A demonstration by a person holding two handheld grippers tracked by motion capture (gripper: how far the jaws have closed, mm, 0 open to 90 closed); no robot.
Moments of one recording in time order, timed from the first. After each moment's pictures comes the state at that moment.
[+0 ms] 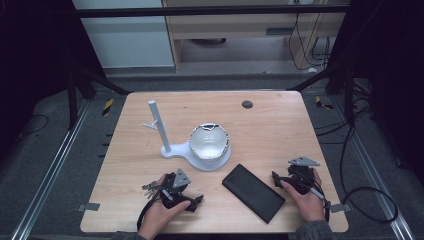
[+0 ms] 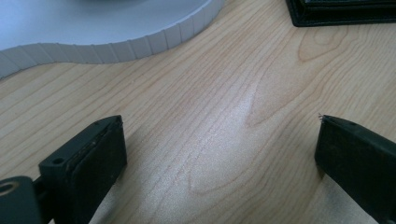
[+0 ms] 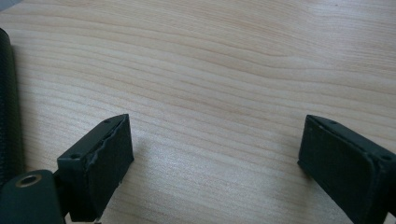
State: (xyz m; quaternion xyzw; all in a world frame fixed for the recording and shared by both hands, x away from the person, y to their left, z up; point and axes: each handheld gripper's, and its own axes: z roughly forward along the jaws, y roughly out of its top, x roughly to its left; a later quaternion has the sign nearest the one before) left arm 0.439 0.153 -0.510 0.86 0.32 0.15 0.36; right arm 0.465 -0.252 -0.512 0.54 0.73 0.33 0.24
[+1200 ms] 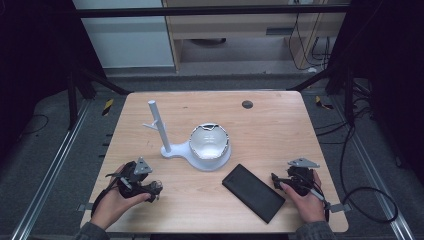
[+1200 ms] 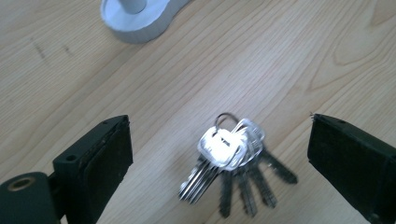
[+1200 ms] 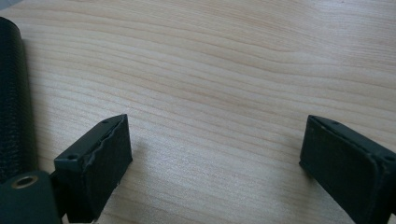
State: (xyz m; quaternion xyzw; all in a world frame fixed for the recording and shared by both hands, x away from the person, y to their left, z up) left arm 0.449 0.256 -0.455 0.89 0.35 0.17 0.25; right arm 0.460 -0.250 -0.512 0.54 0.74 0.33 0.24
